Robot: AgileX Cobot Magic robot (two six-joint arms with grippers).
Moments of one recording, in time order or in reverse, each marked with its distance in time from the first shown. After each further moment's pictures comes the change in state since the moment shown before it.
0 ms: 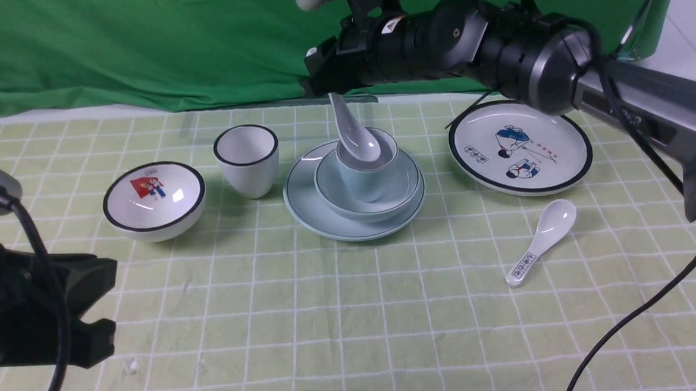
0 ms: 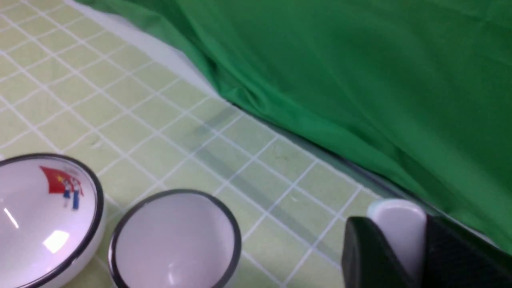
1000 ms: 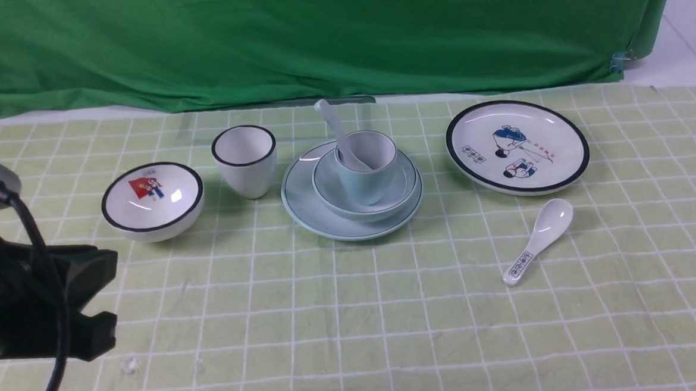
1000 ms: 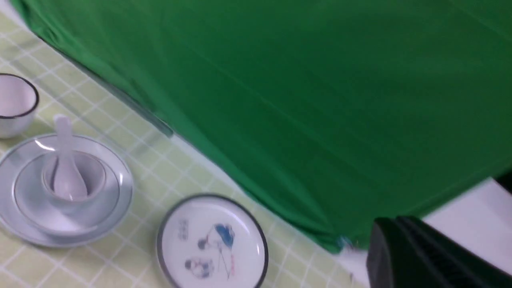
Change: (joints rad) right arm -0.096 -0.949 0.164 -0.775 0.720 0.326; left arm 0.000 0.000 0.000 0.006 -0.029 0.001
